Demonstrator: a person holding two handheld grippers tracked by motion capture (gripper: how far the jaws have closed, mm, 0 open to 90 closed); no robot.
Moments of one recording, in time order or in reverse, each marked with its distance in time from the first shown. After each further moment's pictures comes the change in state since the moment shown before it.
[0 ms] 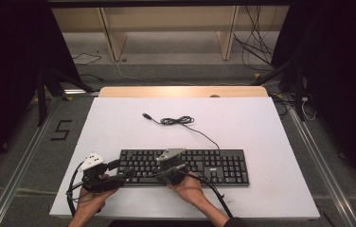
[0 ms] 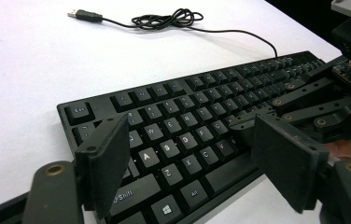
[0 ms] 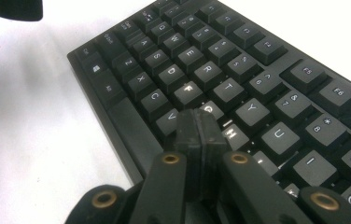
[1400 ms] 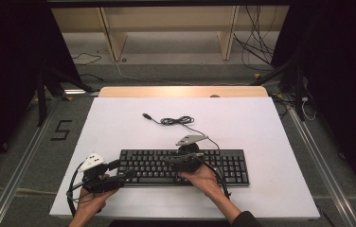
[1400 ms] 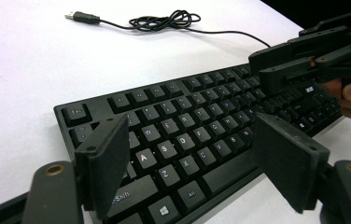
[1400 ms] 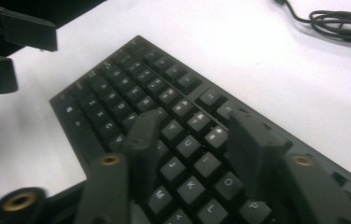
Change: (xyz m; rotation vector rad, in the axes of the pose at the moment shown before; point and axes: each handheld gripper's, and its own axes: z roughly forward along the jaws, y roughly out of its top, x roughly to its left) left arm -0.002 0.000 0.000 -0.010 -0.006 0.000; right arm -0.041 0.007 -0.041 -0.103 -0.033 0.108
